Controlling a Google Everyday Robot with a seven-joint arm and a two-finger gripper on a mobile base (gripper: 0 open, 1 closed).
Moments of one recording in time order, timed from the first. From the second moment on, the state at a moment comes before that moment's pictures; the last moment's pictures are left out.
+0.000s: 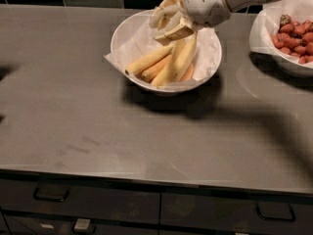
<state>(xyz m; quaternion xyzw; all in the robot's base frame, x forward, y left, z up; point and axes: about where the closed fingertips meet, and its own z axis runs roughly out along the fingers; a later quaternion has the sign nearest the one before) 0.585 -0.012 1.022 -0.75 0.45 0.10 0.47</state>
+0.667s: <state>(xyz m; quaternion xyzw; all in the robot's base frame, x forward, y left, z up) 0.493 -0.011 1.051 -0.69 0.43 0.17 0.56</state>
